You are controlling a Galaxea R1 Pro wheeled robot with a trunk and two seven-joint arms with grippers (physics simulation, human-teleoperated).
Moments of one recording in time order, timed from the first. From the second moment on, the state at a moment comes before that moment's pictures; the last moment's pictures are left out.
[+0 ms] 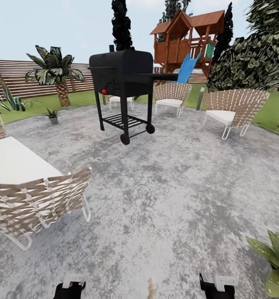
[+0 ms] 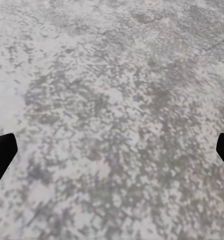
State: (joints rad) left arm -0.42 0.12 -0.16 -0.14 0.18 -0.29 -0.17; right arm -0.40 -0.09 -0.01 -0.09 0.02 -0.61 -0.13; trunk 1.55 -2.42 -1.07
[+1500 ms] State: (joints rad) left arm -0.42 0.12 -0.16 -0.15 0.15 -0.29 -0.17; right arm -0.40 -0.09 -0.01 -0.09 0.02 -0.61 -0.13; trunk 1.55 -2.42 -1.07
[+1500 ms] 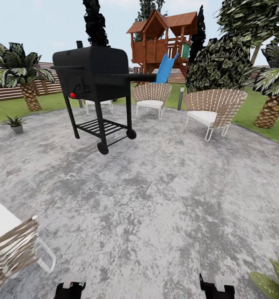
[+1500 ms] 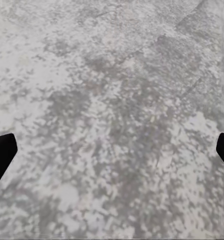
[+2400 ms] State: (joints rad) left arm -0.42 0.12 -0.16 -0.15 0.15 -0.29 -0.17; right arm -0.40 -0.09 -0.01 -0.09 0.02 -0.61 -0.13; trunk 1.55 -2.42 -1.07
